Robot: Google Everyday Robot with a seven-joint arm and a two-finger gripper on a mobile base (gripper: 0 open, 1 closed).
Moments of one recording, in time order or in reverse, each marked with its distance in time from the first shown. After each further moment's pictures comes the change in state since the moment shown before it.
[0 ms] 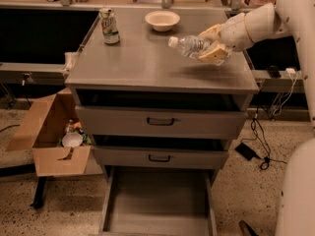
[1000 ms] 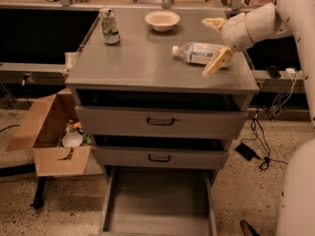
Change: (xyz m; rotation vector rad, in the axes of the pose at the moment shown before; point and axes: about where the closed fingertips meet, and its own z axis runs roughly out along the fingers) arm 0.000 0.000 0.000 0.000 0.000 0.000
